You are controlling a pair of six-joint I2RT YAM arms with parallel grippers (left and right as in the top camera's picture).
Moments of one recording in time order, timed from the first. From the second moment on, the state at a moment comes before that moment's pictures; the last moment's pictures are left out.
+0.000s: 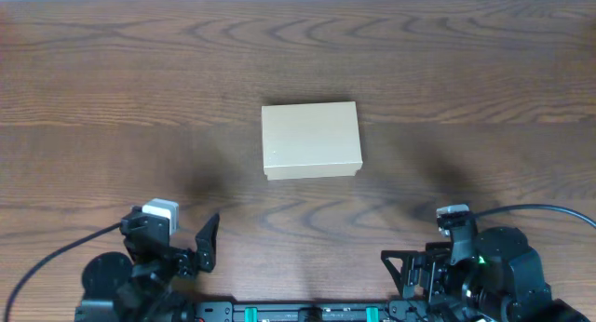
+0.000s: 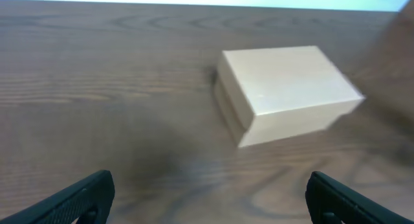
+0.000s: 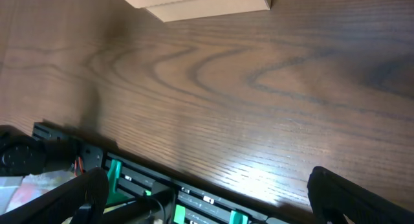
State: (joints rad) left arm -0.06 0.15 0.57 -0.89 0.26 -0.05; right arm 0.42 0.43 0.81 -1.25 -0.28 0.49
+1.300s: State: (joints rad) left arm -0.05 0.01 0.15 -0.56 0.31 -0.04; right arm 0.42 0.43 0.81 -1.25 -0.28 0.49
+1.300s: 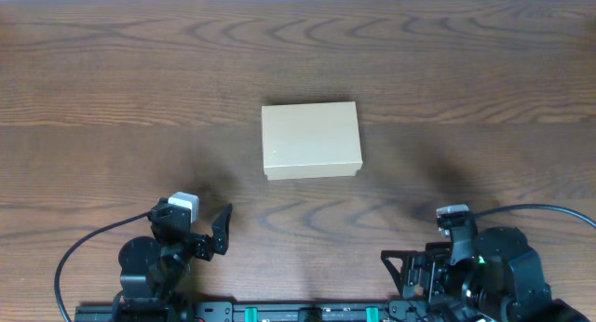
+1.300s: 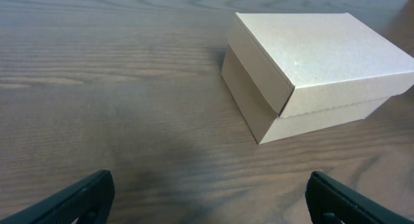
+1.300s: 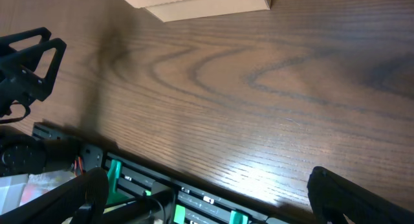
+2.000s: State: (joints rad) left arm -0.05 0.01 0.15 -0.56 0.31 -0.04; right arm 0.42 0.42 0.80 -1.14 -0.22 0.39
